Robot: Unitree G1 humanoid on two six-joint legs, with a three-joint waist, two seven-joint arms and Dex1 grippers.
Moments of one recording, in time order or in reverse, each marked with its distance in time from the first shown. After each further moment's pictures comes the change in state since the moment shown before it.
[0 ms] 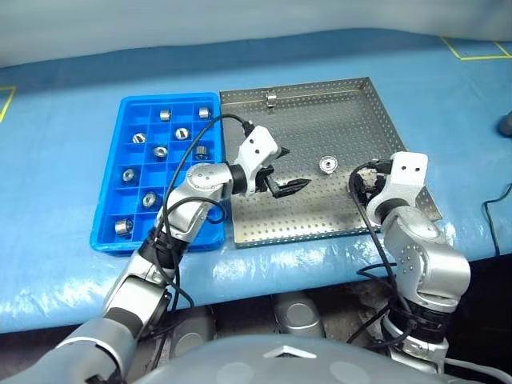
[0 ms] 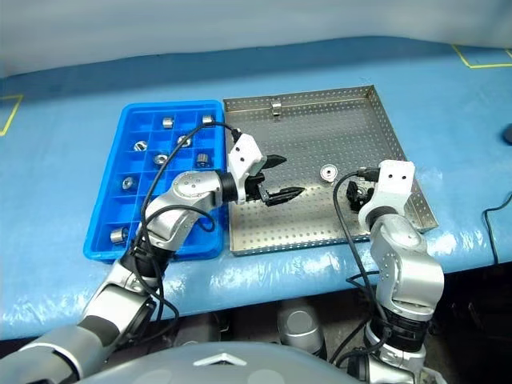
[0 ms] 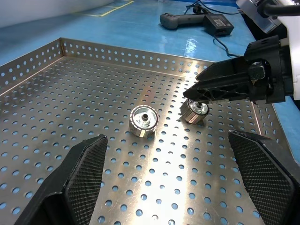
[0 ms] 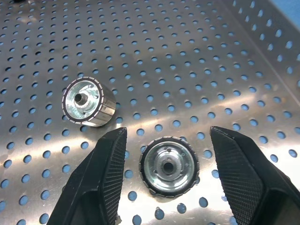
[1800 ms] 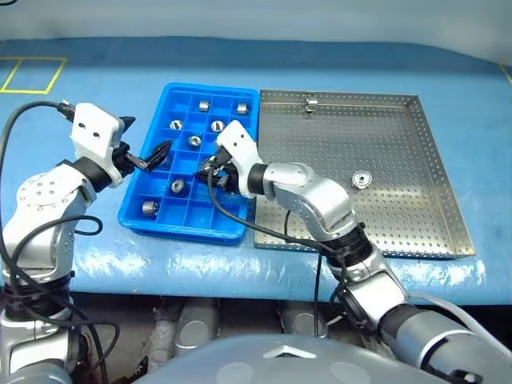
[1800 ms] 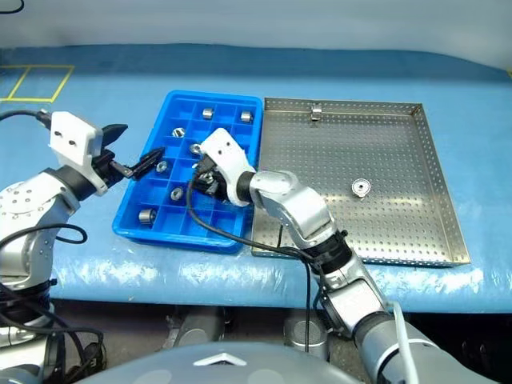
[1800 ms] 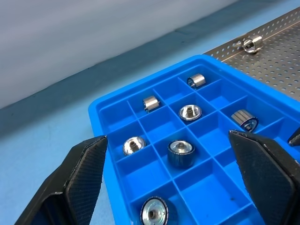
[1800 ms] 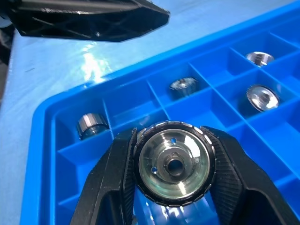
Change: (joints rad) left arm 0.360 0.453 0.597 -0.430 -0.094 0.156 0.170; right arm -0.532 0.073 0.694 0.509 0.133 -0.268 0.435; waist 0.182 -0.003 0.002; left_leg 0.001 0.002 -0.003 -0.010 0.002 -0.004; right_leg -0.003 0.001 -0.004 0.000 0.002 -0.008
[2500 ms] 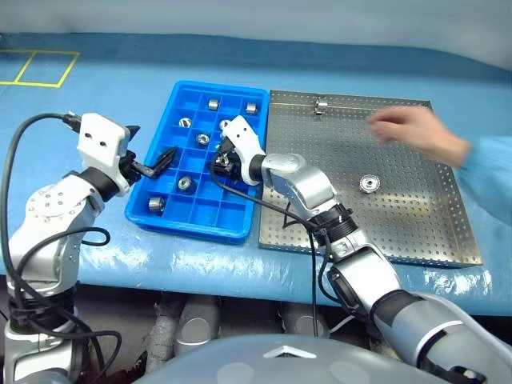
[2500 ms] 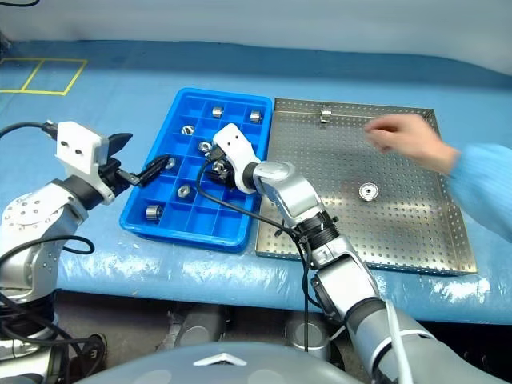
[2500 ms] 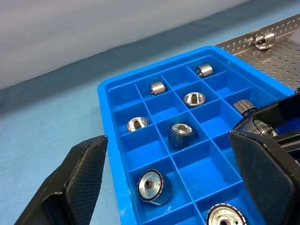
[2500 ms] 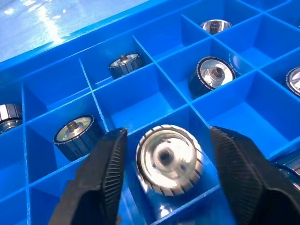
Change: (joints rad) left arm 0.023 -0.031 -0.032 -0.064 -0.039 0.054 0.070; right arm -0.084 0.025 -0.081 0.348 -0.119 -0.179 -0.003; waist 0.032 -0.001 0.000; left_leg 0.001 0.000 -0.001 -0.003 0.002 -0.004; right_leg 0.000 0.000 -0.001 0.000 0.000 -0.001
